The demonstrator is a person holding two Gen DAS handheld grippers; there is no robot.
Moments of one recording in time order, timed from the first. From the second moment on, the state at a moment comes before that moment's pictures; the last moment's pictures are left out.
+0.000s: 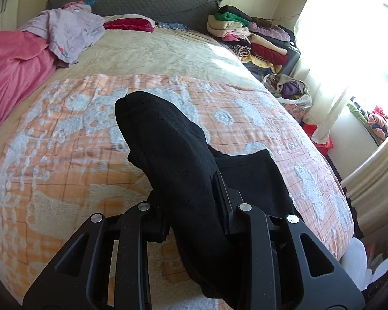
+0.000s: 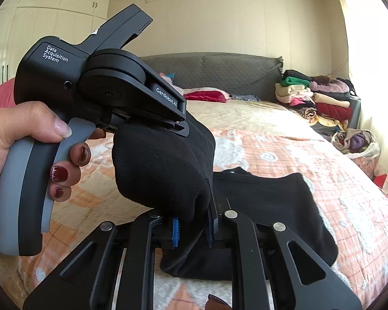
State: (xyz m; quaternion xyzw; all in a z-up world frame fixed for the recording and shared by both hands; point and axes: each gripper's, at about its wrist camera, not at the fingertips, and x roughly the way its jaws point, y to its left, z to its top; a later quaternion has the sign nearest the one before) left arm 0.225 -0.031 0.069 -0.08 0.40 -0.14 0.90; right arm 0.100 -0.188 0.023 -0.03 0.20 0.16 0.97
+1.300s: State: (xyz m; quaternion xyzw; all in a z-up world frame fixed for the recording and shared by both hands) left arm 0.248 -0.155 0.026 -0.04 0.44 -0.17 0.88; right arm 0.112 -0.280 -0.021 0.11 0.27 0.11 0.95
